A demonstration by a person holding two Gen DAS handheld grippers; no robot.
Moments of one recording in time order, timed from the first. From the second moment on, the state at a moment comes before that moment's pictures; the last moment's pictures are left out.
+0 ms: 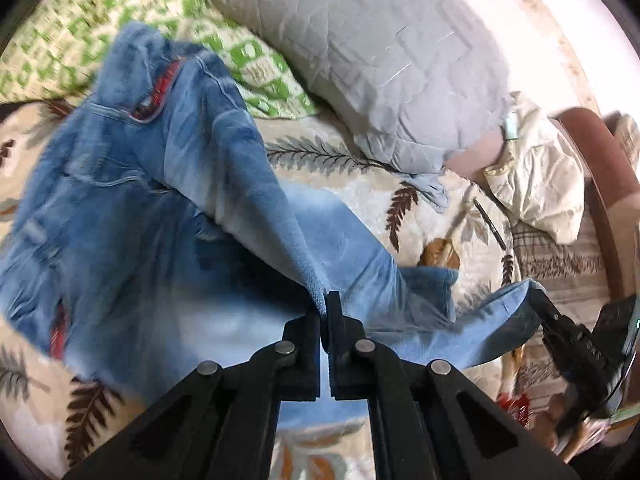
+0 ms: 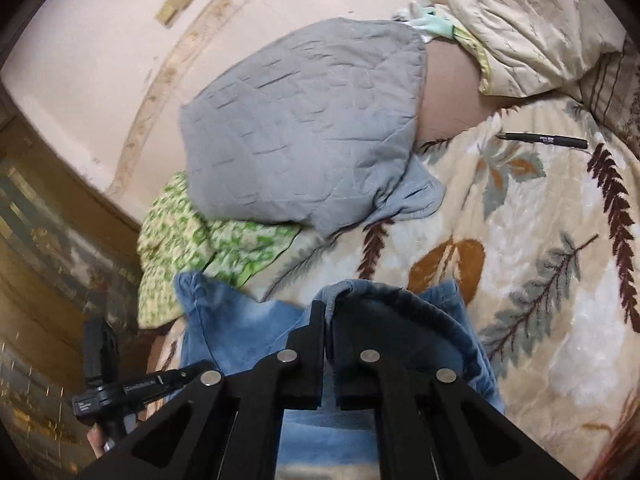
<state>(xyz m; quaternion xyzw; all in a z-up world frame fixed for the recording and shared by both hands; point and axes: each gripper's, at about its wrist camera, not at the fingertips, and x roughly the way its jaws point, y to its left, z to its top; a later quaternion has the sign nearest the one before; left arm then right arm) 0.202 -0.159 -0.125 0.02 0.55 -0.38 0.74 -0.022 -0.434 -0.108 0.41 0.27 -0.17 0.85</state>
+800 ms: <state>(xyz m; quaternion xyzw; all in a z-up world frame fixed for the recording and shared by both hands) 0.133 -0.165 -0.156 0.04 0.61 -0.45 0.66 -0.078 -0.437 -0.206 0.59 0.35 -0.15 0.71</state>
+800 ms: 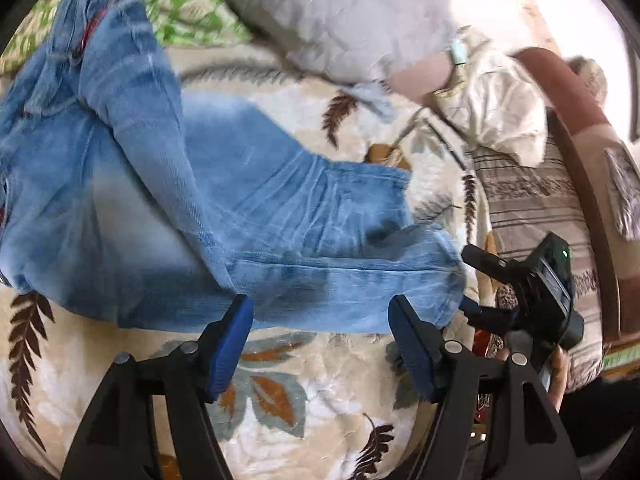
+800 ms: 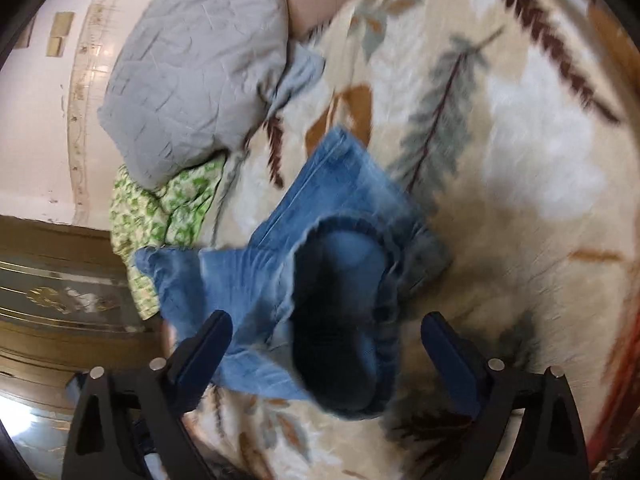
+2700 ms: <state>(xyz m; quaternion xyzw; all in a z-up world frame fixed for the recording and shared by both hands) 0.128 -0.174 -0.184 0.04 0.56 -0.44 0.70 -0.030 -0.484 -0.181 0.39 0.41 -0.33 0.76</state>
